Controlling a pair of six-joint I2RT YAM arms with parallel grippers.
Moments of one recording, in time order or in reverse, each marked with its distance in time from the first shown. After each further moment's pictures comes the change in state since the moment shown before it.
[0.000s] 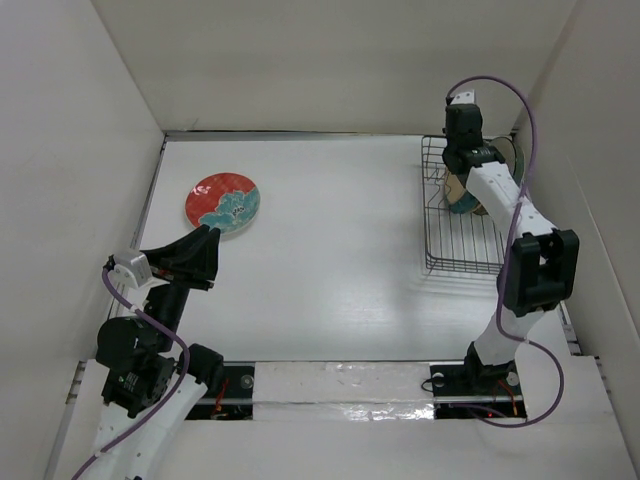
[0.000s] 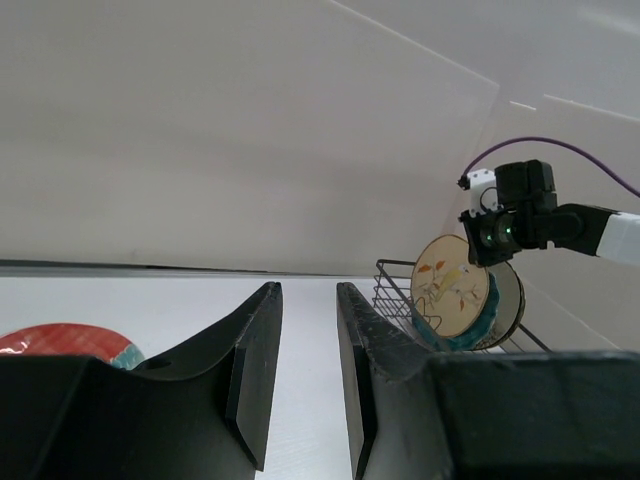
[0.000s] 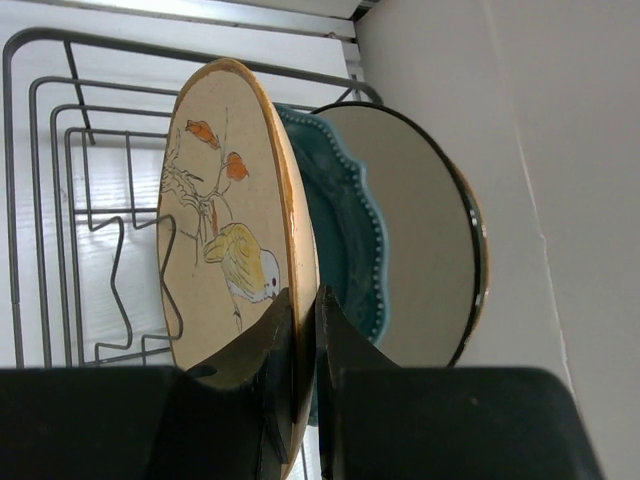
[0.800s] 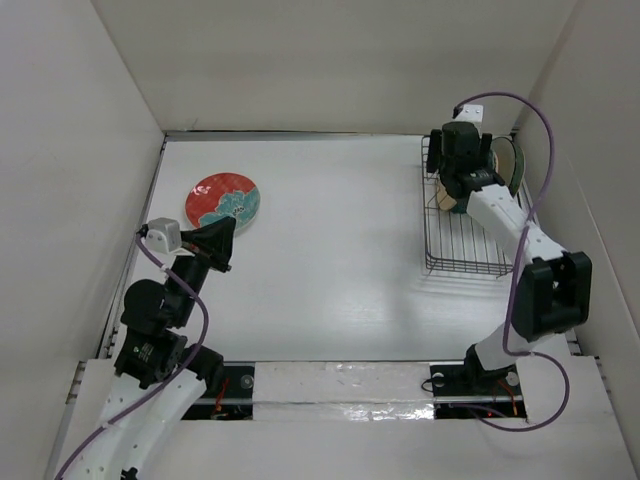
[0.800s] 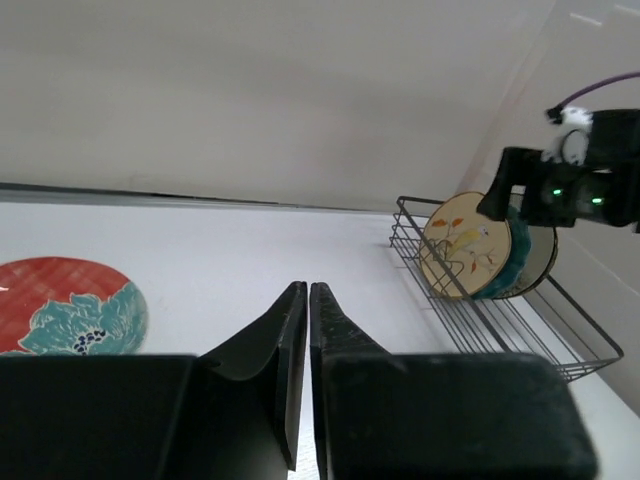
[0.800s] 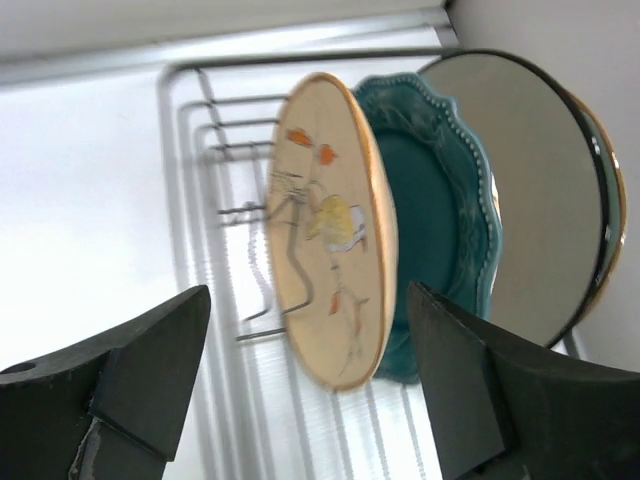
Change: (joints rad) left arm 0.000 0.167 -0.007 0.000 0.008 -0.020; right arm 0.053 -0.137 -0.219 0.120 -0.075 0.318
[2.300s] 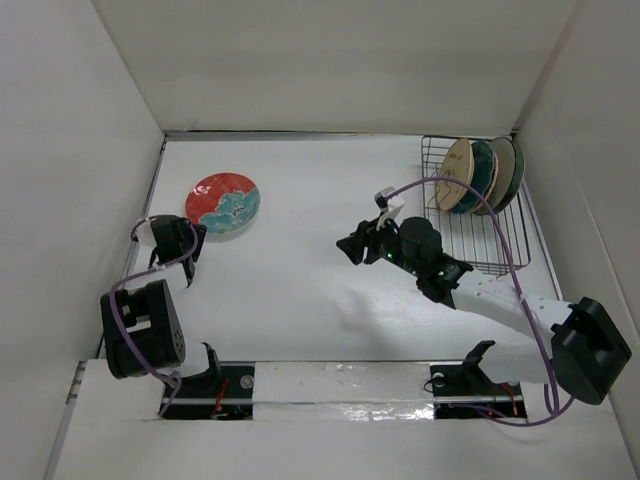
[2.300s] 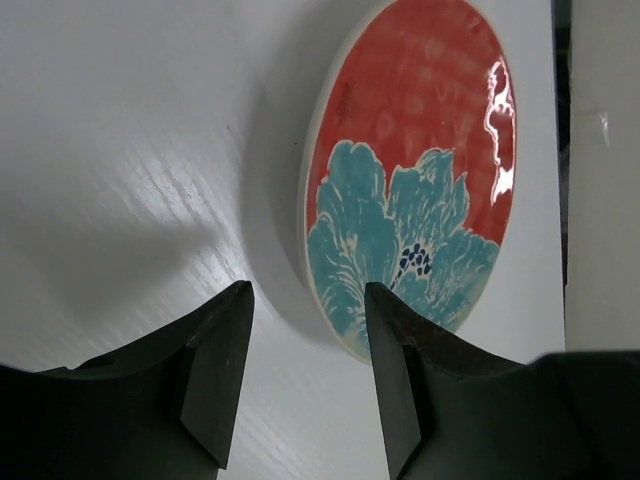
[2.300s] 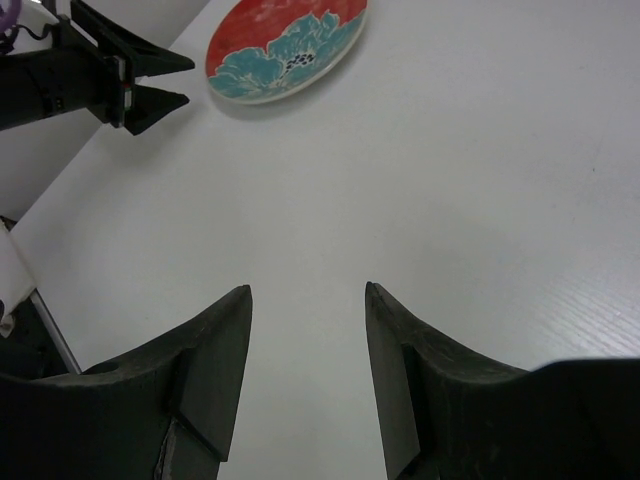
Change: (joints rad) left arm 0.658 1.044 -0.124 0.330 0.030 -0.700; right arm 0.529 -0.397 -0.693 0.581 -0.642 0.285
